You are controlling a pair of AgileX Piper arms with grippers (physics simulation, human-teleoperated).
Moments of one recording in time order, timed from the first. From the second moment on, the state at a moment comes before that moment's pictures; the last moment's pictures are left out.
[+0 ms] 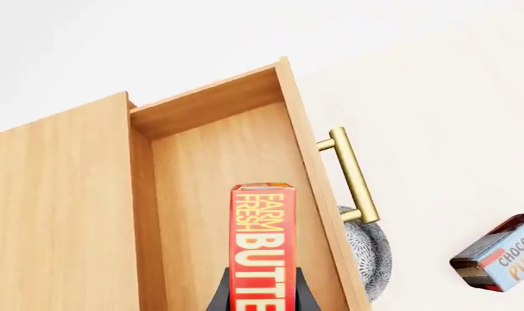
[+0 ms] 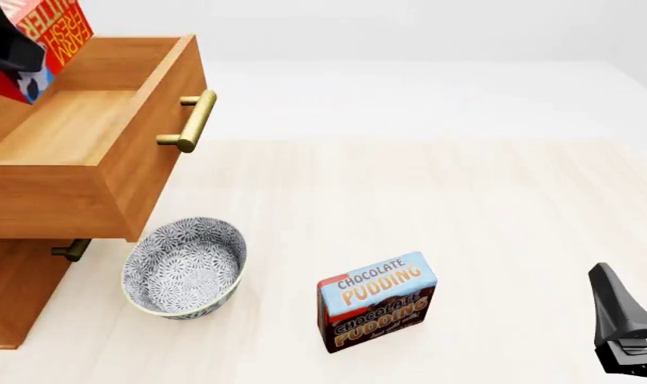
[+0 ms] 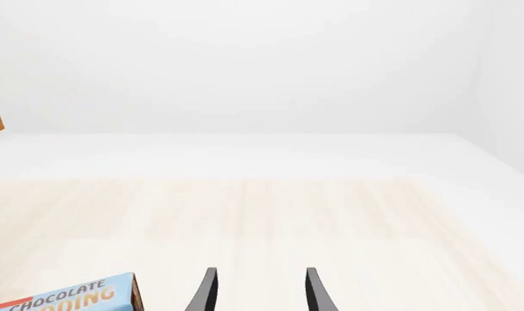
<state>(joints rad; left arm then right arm) -0.07 1.14 -1.54 1.16 0.25 0.00 0.01 0.00 0.00 0.00</state>
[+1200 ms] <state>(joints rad) -0.02 1.22 -1.42 1.07 0.20 0.00 0.01 0.00 0.00 0.00</state>
